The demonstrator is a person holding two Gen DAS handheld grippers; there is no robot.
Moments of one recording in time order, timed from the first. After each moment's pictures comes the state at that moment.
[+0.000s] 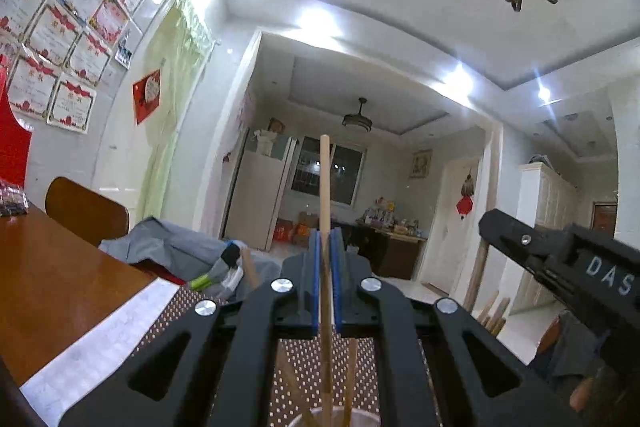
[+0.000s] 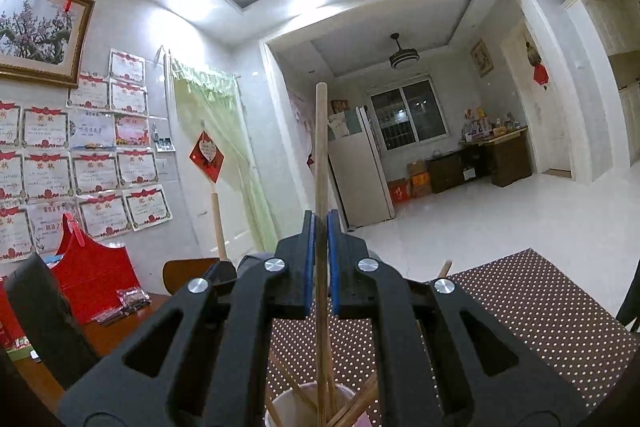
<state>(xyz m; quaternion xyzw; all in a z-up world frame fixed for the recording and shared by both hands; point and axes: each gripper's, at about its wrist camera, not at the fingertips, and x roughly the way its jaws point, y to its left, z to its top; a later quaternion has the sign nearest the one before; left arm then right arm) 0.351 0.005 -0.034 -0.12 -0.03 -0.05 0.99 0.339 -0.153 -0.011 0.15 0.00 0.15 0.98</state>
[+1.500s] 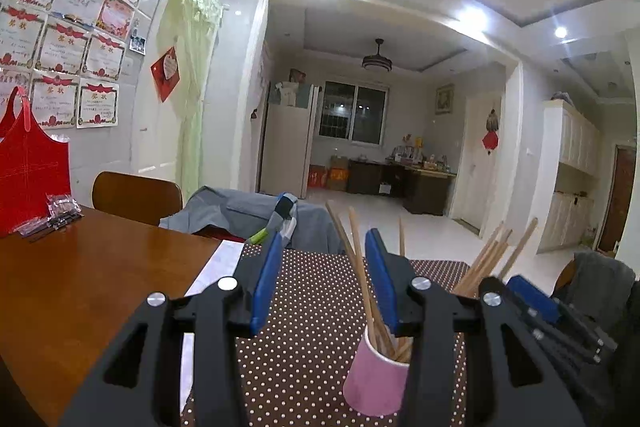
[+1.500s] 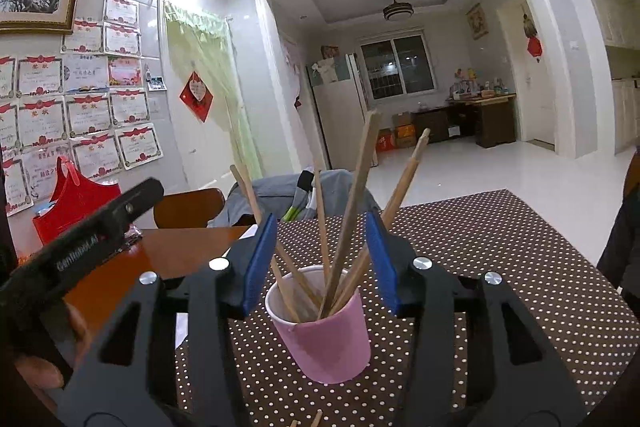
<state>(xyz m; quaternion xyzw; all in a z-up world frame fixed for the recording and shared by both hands) 0.279 0.045 -0.014 -0.06 0.08 -0.01 1.00 0.288 -0.137 -0.047 0.11 0.09 0.13 0.98</state>
